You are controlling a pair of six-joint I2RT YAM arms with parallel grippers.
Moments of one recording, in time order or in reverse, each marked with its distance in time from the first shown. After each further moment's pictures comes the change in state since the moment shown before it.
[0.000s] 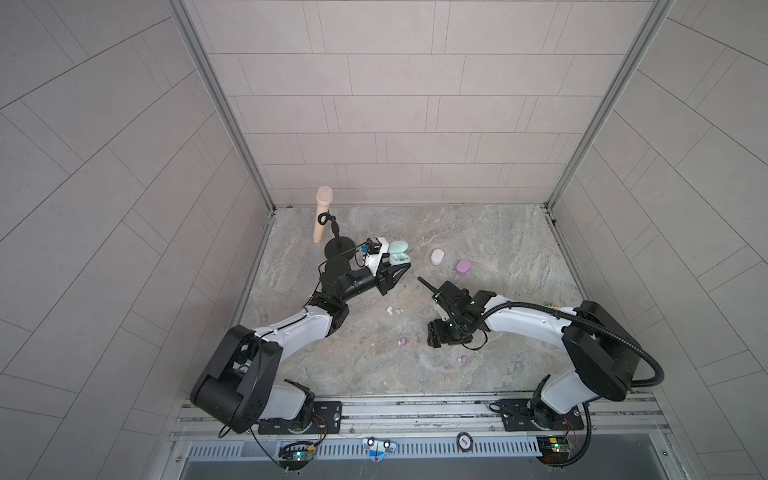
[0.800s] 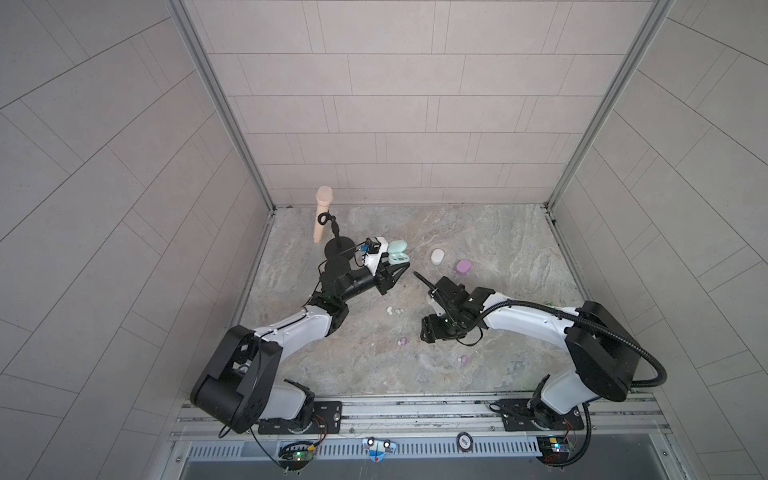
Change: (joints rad) left arm 0.004 0.000 0.000 -0.010 -0.013 -0.002; right arm 0.016 -0.003 0.058 -0.009 0.006 0.006
